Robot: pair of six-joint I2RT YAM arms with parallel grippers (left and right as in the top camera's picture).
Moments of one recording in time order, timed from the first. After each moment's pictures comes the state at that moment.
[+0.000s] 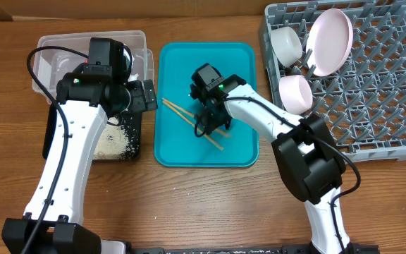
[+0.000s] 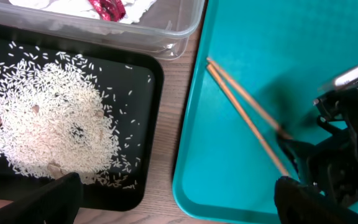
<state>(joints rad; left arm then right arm) -0.10 1.57 1.47 -1.07 0.02 -0.32 0.60 2.22 1.67 -0.84 0.00 -0.03</state>
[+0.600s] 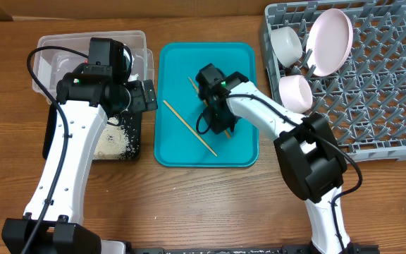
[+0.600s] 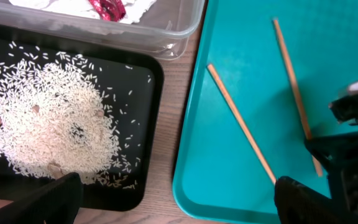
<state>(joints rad) -0.10 1.57 1.47 -1.07 0.02 -0.32 0.59 2.22 1.70 -0.97 0.01 0.06</state>
